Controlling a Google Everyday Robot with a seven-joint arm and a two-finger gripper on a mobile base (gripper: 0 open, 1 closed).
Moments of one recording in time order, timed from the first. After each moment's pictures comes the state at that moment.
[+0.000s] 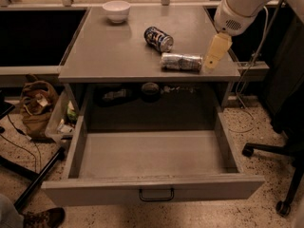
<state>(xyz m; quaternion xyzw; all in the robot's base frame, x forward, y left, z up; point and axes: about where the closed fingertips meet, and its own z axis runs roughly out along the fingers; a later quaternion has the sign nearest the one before) 0.664 -0.192 0.935 -0.58 0.78 -0.07 0.23</state>
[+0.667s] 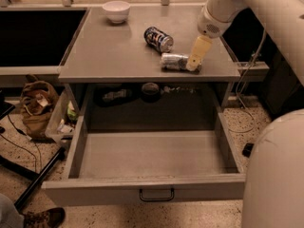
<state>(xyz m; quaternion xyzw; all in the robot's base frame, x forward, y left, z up) 0.726 -0.163 0.900 -0.58 0.78 -0.04 0.25</state>
